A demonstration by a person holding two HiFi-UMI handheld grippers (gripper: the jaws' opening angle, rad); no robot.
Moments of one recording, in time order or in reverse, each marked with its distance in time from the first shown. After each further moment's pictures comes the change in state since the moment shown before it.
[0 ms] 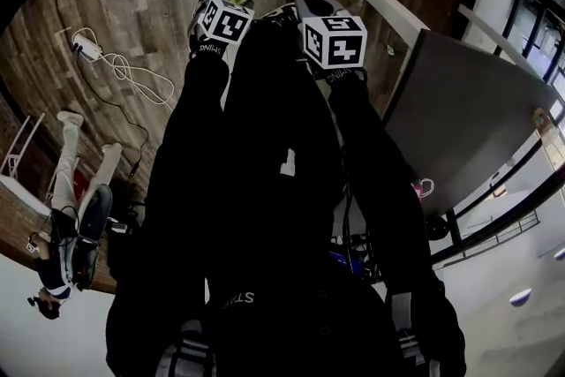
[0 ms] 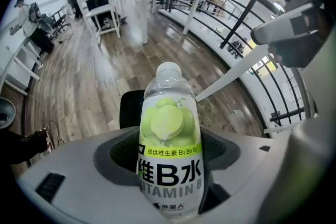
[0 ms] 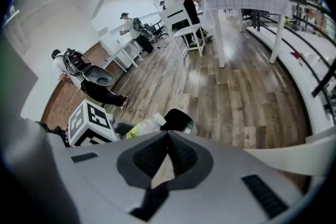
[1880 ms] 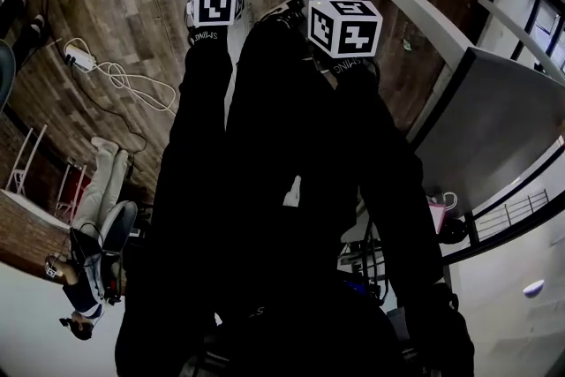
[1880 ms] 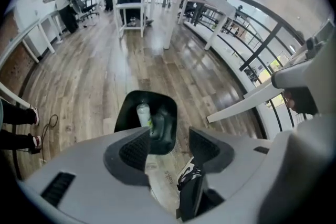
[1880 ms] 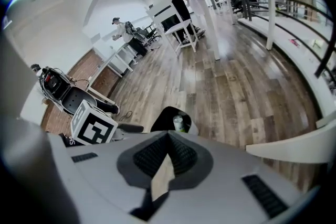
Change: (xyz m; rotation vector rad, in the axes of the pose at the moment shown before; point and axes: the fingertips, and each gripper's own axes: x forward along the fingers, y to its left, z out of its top) left arm 0.083 0.054 0.015 -0.268 -0.143 0.040; right arm 0.088 -0.039 -0.024 0.101 -0.034 0.005
